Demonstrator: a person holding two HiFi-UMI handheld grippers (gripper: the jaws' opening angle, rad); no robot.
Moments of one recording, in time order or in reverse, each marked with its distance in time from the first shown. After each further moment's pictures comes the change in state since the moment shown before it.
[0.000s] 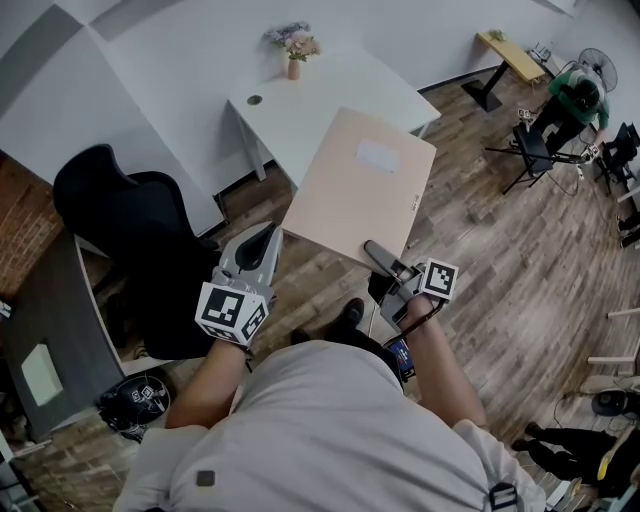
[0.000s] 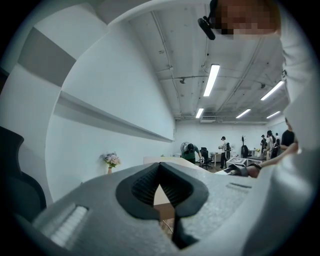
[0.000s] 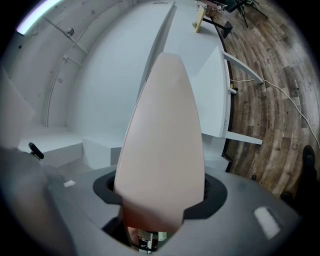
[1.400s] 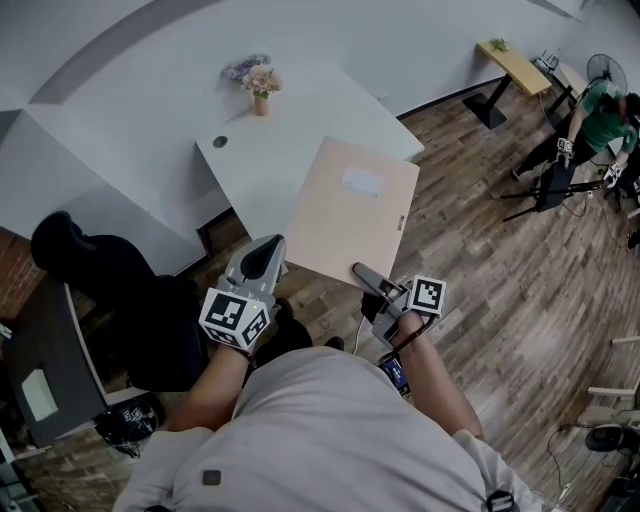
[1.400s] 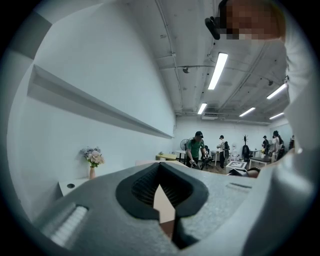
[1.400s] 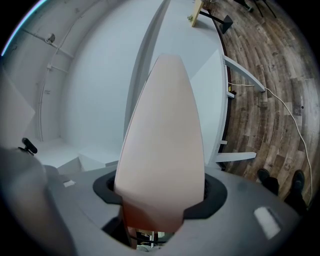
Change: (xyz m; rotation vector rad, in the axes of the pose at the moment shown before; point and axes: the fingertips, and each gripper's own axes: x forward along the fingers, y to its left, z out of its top) left arm 0.240 -0.037 -0.012 -0.027 0.049 -0.008; right arm -0.024 -0.070 0.200 0.035 0.082 -0.022
